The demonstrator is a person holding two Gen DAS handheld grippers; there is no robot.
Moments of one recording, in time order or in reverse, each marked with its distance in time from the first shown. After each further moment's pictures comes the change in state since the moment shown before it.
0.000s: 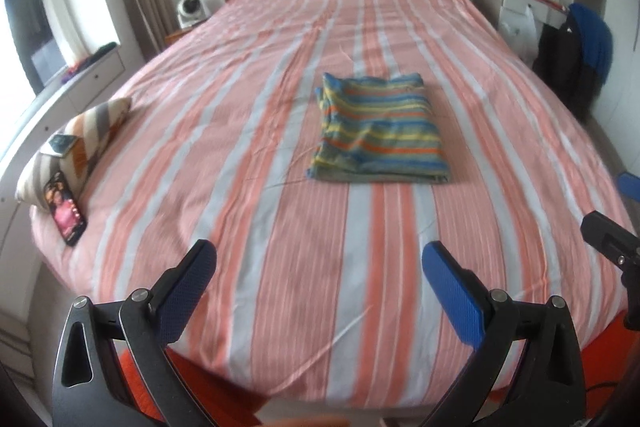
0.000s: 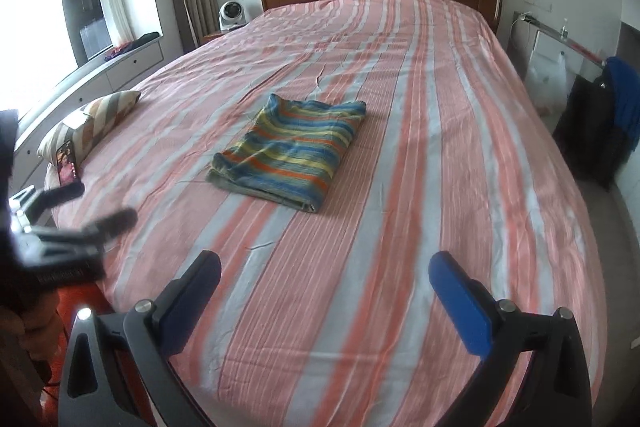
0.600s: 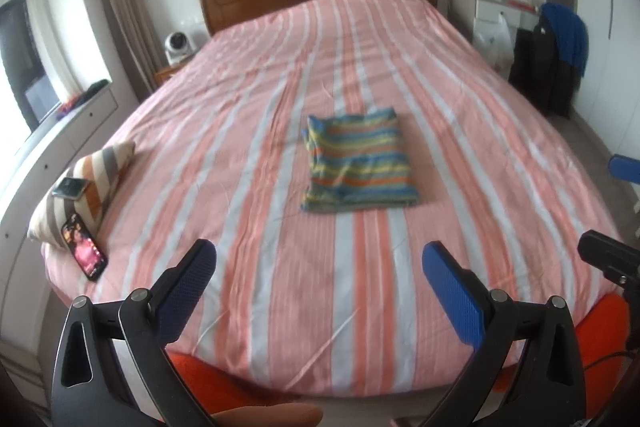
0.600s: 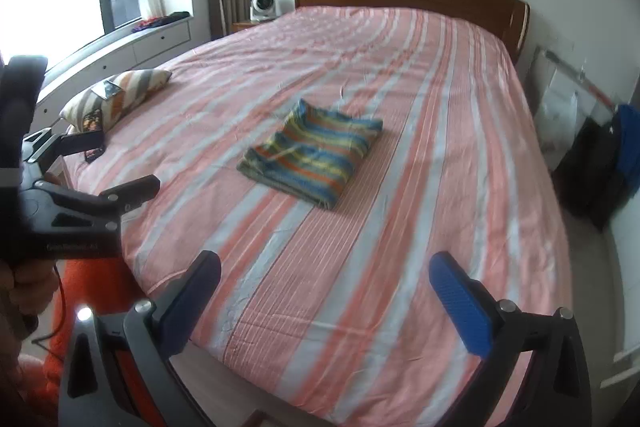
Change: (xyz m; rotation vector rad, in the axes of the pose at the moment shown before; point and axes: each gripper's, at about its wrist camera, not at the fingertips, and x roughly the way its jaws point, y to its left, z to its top) left arm -0.076 -0.004 0.019 0.070 -0.094 -0.040; right arm -0.077 0.013 0.013 -0.145 -0.015 0.038
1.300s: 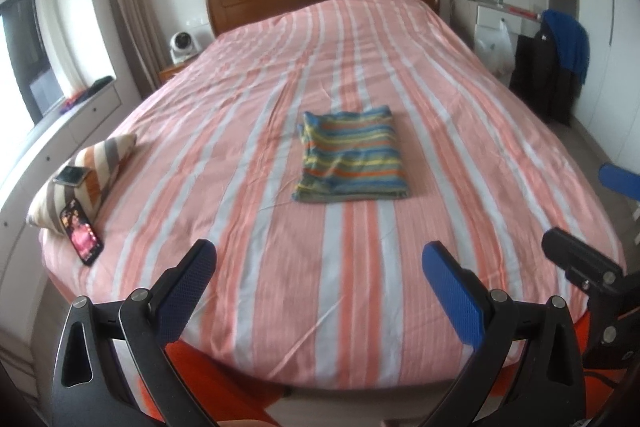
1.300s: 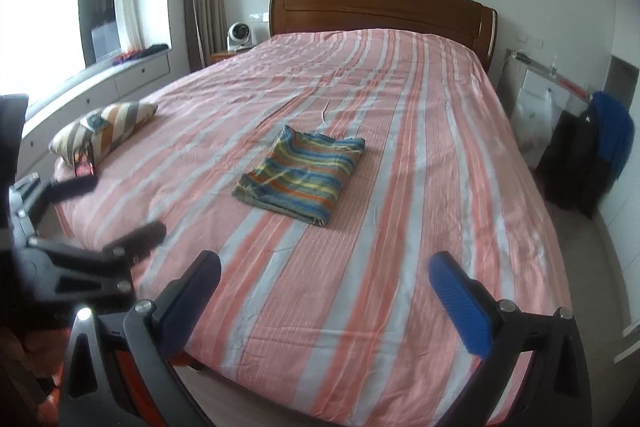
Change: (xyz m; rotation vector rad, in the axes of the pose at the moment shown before) left arm -0.005 -0.013 -0.024 -0.025 -0.013 -0.008; right arm -0.003 0.019 -0.019 0.069 -0.056 -0.085
